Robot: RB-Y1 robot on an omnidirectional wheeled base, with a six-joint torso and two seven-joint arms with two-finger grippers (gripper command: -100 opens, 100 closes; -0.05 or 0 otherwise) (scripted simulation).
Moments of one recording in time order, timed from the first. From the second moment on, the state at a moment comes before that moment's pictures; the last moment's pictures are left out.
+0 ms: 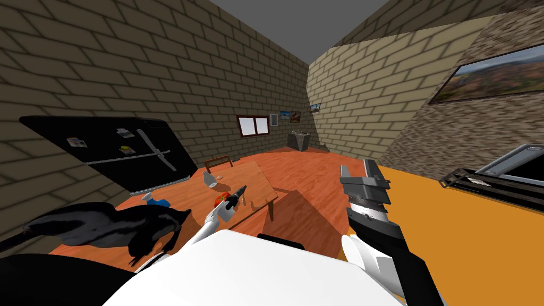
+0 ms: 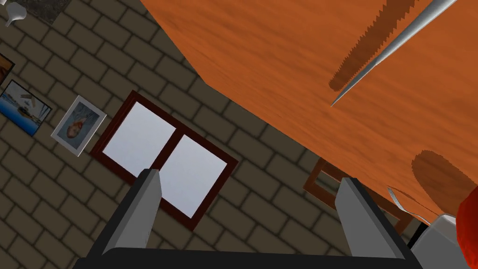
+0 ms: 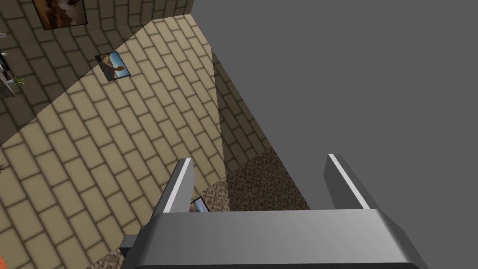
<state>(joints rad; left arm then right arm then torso) -0.01 0.40 -0.01 -1.08 -0.39 0.03 -0.11 0.50 -0.04 -0.02 -2.38 -0.12 -0.40 -0.01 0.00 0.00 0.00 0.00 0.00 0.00</state>
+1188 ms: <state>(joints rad) -0.17 0.43 0.01 -0.71 -0.51 0.16 -0.13 0.50 -0.04 -0.02 -2.38 -0.12 -0.40 -0.01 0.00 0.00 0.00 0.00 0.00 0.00</state>
